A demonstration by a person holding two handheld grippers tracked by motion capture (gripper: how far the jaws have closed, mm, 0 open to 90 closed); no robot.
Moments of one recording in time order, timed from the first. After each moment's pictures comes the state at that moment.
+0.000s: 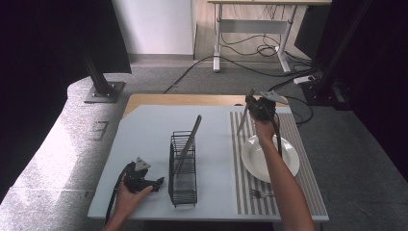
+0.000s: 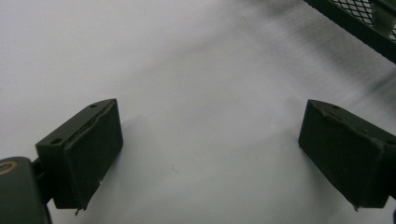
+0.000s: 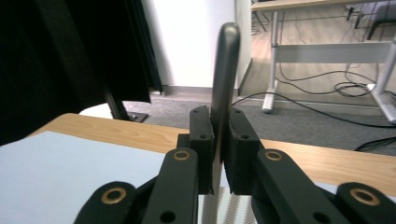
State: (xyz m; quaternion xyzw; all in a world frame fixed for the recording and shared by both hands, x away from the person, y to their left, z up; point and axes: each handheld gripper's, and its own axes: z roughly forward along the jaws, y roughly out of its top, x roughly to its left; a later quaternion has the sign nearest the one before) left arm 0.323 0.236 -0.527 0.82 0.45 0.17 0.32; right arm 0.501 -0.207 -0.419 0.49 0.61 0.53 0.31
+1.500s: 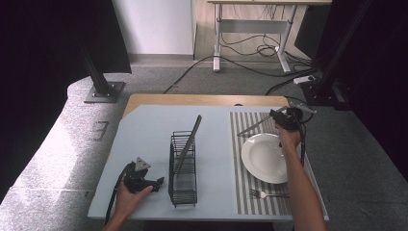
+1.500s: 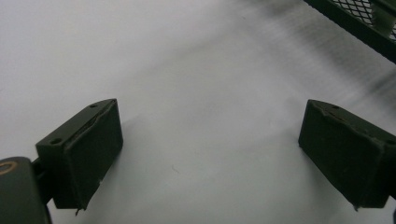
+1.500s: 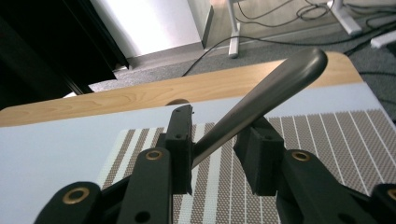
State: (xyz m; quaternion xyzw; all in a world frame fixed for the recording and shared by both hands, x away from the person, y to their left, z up) left arm 0.323 0.236 -0.527 0.82 0.45 0.18 0.32; right arm 0.502 -0.309 -0.471 0.62 0.57 0.48 0.23
